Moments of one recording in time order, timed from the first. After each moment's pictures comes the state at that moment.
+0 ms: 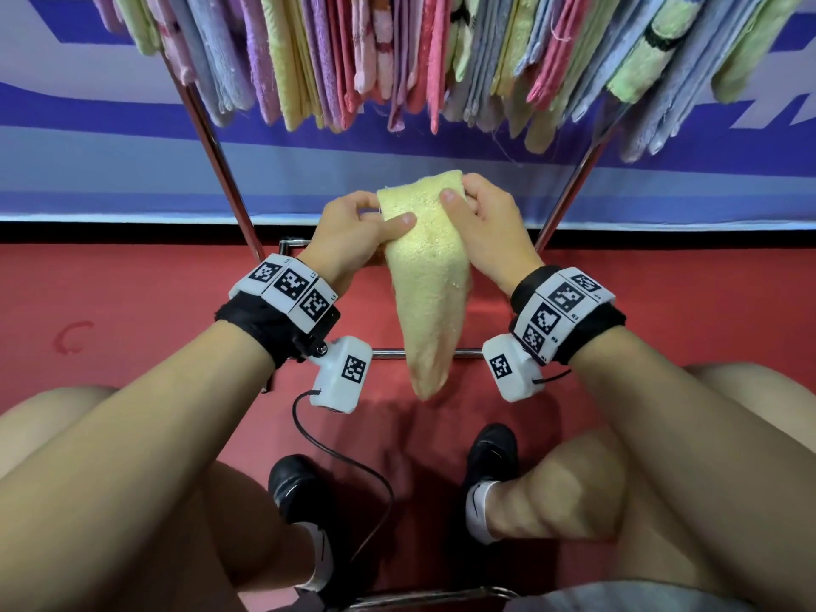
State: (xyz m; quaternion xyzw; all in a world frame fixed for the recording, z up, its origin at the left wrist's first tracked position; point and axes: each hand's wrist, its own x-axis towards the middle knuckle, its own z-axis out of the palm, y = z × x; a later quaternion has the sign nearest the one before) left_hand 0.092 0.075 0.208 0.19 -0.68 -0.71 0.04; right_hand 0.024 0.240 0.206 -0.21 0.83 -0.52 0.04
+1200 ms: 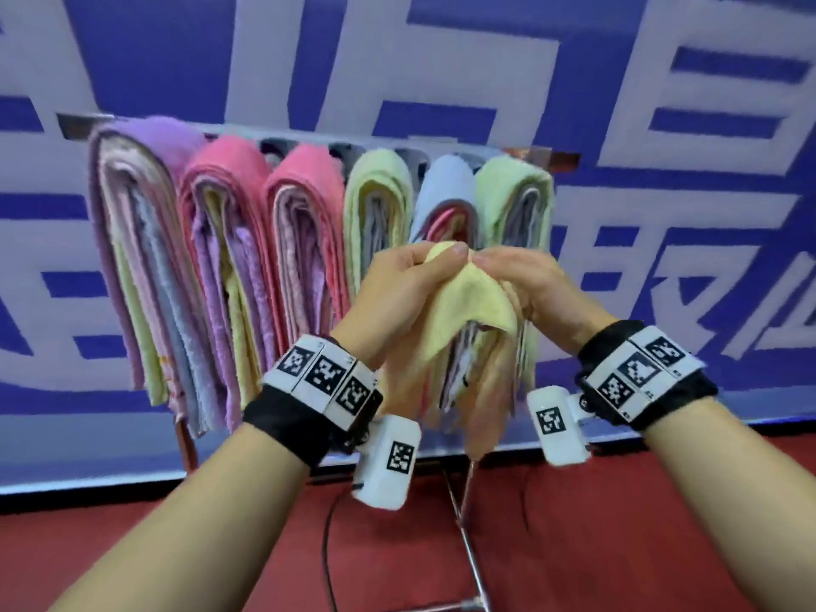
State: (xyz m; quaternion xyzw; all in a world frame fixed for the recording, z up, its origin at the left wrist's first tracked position) left_hand 0.033 0.183 0.507 -0.12 -0.69 -0.70 0.15; right_hand -0.027 0.362 0.519 -0.32 0.71 -0.62 0.05
